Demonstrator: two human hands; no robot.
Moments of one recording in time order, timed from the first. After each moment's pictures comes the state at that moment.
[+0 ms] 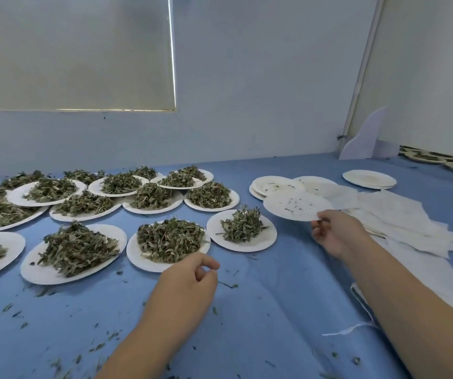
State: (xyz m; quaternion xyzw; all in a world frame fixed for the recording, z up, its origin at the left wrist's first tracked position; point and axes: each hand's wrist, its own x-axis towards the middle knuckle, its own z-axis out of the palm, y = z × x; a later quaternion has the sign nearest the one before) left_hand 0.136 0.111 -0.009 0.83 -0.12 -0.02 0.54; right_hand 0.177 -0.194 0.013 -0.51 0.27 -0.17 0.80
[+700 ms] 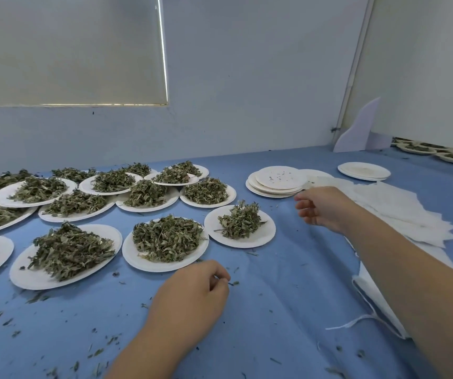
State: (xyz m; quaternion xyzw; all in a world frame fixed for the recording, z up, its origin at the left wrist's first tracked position) left_hand 0.133 0.107 -0.009 0.91 -0.20 -0.01 0.35; right_hand 0.188 -0.184 0.047 -0.74 0.26 -0.11 0.61
